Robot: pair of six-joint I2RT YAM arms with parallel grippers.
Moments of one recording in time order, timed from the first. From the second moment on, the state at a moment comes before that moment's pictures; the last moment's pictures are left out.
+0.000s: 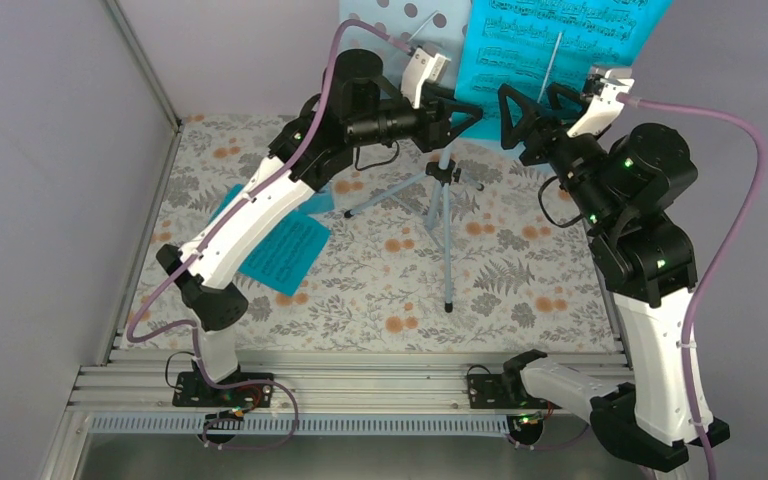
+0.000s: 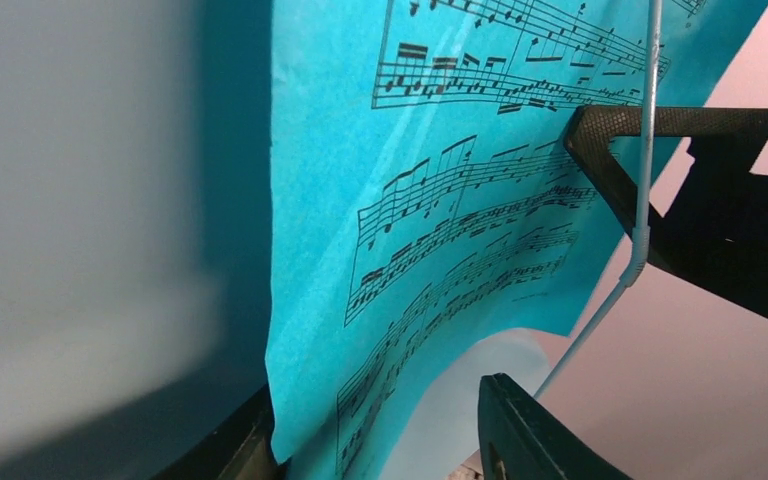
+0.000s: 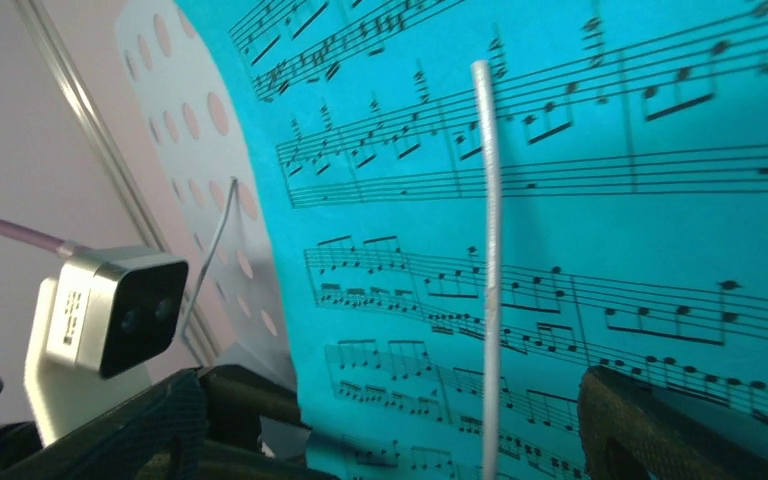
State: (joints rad) left arm -0.82 1.86 2.29 -0.49 0.43 -0.32; right arm 0.41 1.07 1.77 -0.61 0.03 0.28
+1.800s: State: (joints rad) left arm -0.85 1.86 2.30 -0.39 0.24 -0.37; right arm 0.30 1.03 1.60 -0.31 -0.07 0.16
